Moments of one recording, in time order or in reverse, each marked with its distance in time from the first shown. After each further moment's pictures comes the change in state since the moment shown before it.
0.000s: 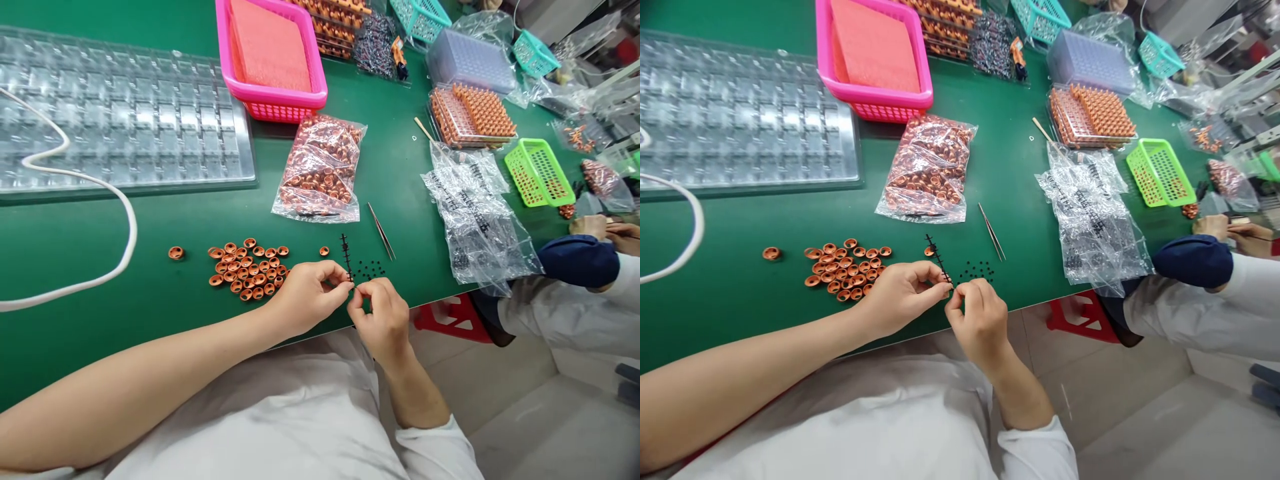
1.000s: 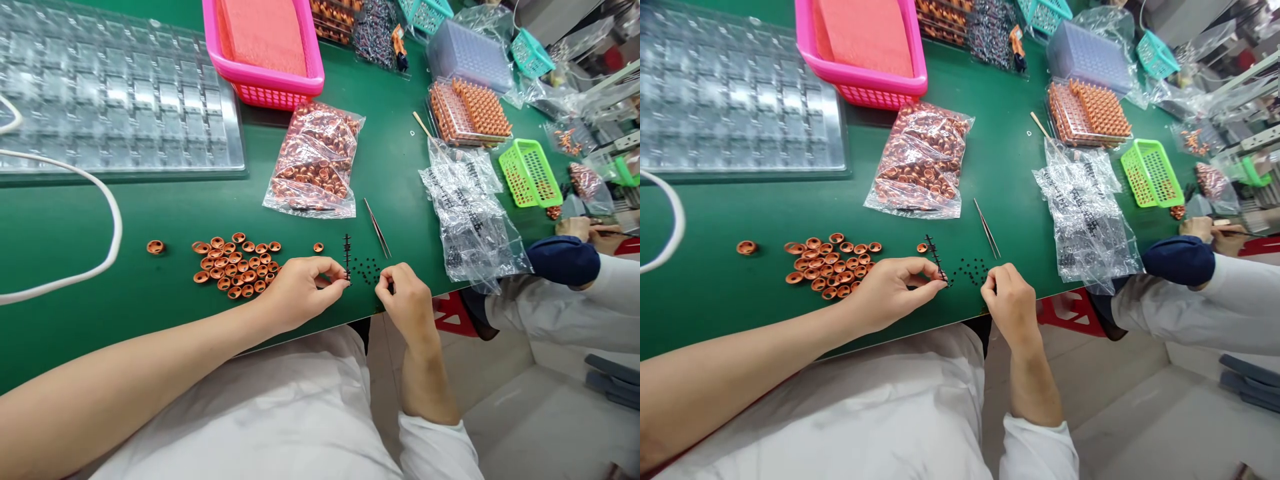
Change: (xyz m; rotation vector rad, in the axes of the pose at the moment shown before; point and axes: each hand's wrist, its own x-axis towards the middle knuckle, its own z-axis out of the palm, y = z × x) left_hand 0.003 -0.006 -0.001 -0.028 -0.029 0.015; right_hand 0.000 0.061 -0.025 -0.176 -0.257 0.131
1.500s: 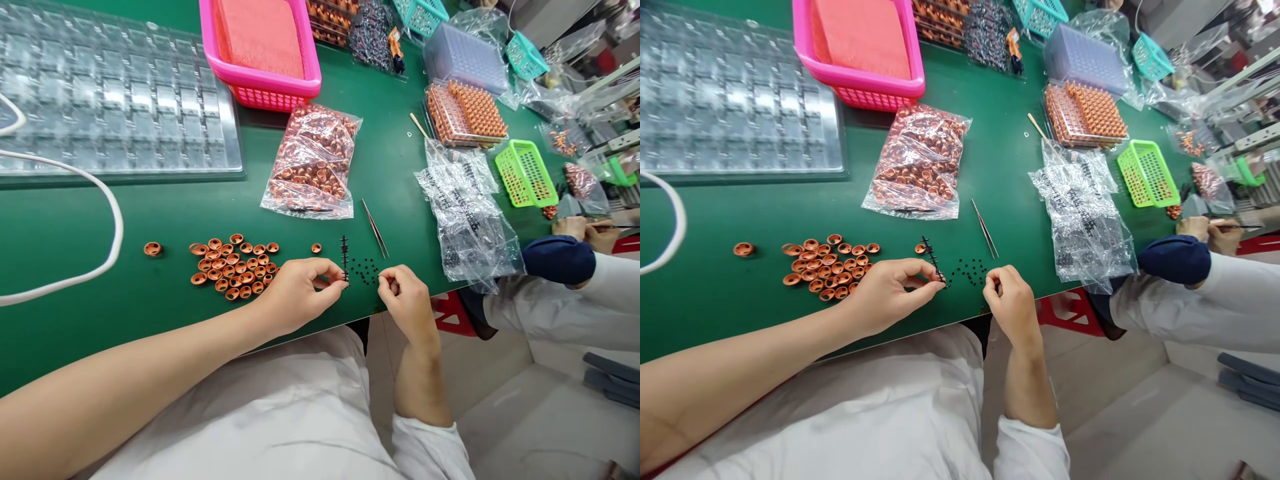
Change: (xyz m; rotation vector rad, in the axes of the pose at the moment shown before) left_hand -0.002 0.001 0.000 0.012 0.014 0.018; right_hand -0.001 0.001 -0.008 0.269 -0.094 0.160
